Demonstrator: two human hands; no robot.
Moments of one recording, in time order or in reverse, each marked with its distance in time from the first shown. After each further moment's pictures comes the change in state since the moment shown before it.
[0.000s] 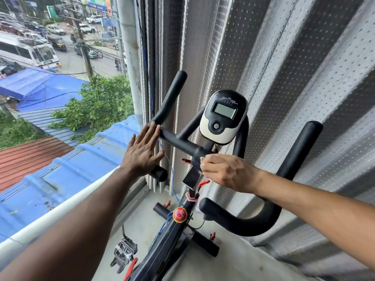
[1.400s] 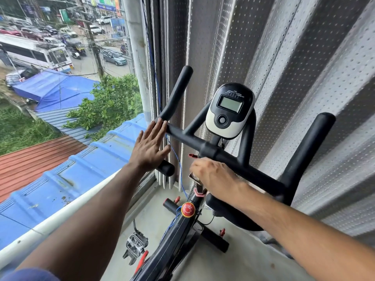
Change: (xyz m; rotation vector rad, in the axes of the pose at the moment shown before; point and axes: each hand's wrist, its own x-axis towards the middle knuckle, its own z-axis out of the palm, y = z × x) left_hand -0.002 -0.001 0.002 -0.036 0.031 -0.017; right_hand 0.051 -0.061 -0.001 0.347 -0.223 0.506
